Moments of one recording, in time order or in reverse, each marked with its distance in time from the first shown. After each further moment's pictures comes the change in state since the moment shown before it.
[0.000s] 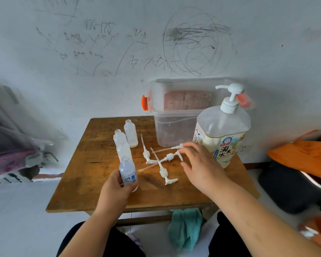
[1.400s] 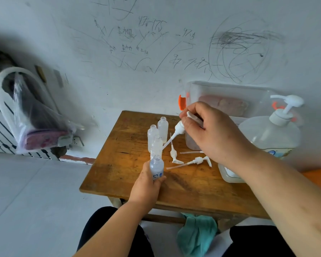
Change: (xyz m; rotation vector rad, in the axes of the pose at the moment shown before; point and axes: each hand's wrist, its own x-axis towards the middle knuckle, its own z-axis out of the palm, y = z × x) left_hand 0.012 -0.020 0.004 0.072 0.006 0.104; right_hand 0.054 -0.108 -0.076 0.415 0.080 -0.169
